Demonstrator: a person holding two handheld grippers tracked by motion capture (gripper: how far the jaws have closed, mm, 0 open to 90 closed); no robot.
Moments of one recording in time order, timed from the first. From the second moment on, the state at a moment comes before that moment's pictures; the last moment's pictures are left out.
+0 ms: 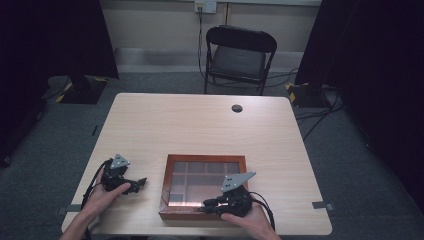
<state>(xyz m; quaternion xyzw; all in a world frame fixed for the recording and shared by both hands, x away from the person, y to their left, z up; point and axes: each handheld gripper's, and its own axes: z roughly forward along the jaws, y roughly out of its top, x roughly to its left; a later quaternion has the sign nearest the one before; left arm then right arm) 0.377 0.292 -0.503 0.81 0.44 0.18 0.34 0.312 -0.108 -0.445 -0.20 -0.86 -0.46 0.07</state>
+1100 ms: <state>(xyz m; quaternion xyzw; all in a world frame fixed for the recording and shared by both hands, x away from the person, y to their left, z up) 0.375 0.295 -0.497 0.81 0.44 0.18 0.34 0.315 -0.102 -0.442 -0.18 -0.87 -0.45 0.06</state>
